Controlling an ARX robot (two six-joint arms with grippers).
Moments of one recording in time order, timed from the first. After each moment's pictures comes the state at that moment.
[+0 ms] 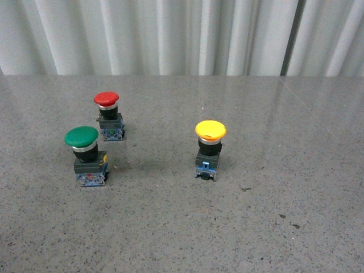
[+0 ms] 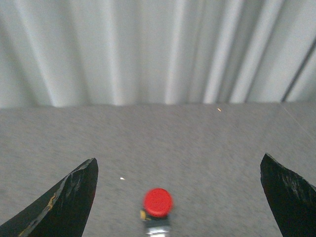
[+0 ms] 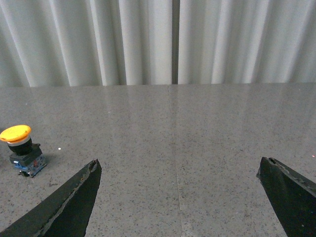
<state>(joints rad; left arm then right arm) -0.38 1.34 0.88 0.28 -0.26 -0.10 0.00 0.00 0.01 0.00 0.00 0.01</state>
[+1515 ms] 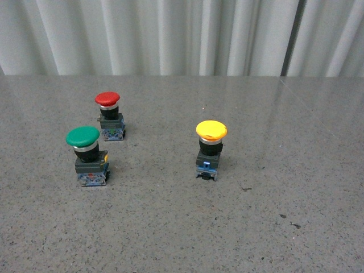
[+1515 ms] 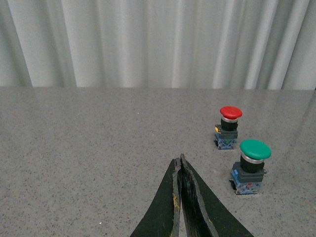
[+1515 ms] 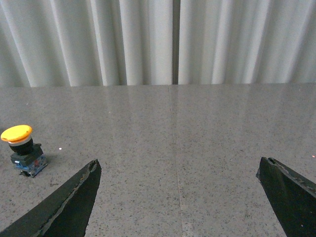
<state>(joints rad) 0.00 0.20 0.04 0.16 0.00 0.00 0.00 0.00 0.01 0.00 0.00 0.01</state>
